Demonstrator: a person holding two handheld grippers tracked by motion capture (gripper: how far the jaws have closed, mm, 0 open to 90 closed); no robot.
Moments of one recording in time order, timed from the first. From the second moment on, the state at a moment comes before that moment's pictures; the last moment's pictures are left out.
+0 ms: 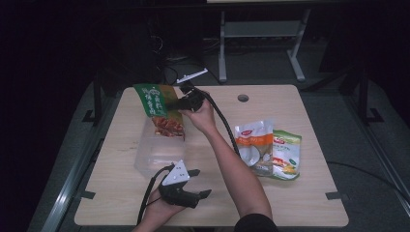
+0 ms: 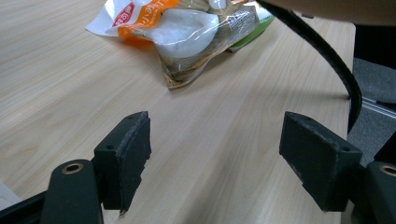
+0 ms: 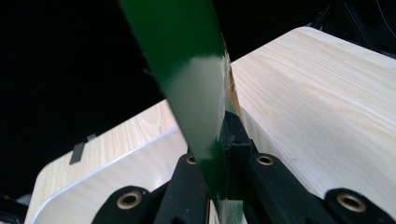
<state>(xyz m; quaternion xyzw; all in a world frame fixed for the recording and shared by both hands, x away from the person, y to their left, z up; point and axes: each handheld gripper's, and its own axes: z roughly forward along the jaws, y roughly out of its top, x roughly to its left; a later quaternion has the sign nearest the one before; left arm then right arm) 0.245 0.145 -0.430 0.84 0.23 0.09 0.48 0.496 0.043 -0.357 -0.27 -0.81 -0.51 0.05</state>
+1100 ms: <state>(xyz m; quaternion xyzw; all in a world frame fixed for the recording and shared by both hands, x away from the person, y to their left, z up) 0.245 0.139 -0.433 0.85 0.22 0.09 0.47 0.473 -0.026 -0.362 -0.31 -0.80 -0.51 0.06</state>
